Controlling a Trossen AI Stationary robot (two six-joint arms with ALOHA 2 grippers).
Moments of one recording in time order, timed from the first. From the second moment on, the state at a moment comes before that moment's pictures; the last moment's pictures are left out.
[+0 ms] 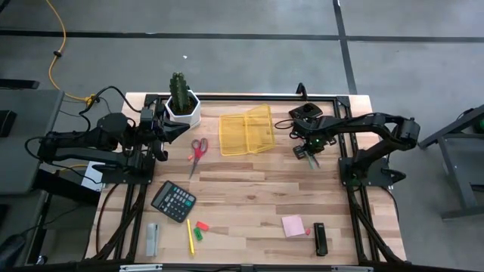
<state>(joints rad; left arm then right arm) 0.13 0.54 0.65 0.00 -0.17 -0.23 -0.46 1.49 0.65 -0.78 0.02 0.69</state>
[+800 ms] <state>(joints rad) 0.13 0.54 0.65 0.00 -0.17 -0.23 -0.24 0.97 0.74 -0.81 -0.02 0.76</state>
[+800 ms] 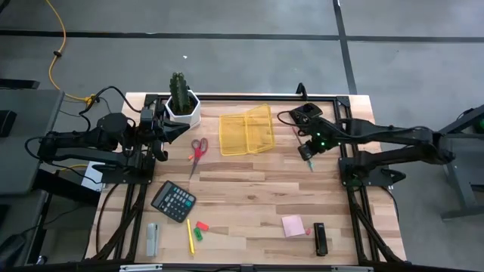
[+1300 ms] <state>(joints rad) 0.13 0.55 0.65 0.01 -0.17 -0.23 -0.13 0.95 0.74 -0.16 0.06 0.53</state>
